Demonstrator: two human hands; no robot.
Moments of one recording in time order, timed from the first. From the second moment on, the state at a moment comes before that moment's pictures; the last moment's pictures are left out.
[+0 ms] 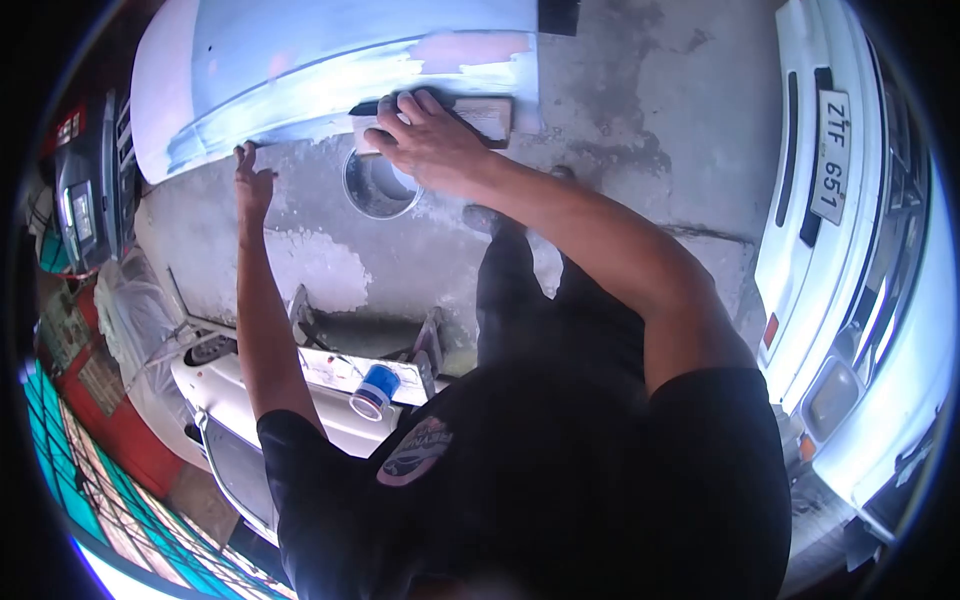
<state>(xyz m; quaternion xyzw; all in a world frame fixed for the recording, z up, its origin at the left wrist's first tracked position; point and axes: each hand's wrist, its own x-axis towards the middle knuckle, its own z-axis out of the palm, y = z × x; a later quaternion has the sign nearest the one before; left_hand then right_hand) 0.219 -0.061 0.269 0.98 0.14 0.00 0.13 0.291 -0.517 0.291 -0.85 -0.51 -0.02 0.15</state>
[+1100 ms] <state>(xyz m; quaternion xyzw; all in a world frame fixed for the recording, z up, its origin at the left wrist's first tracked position) 0.222 -0.077 0.276 0.97 0.18 0.00 0.17 0.273 -0.671 0.283 -0.87 -0.46 -0.06 0.17</state>
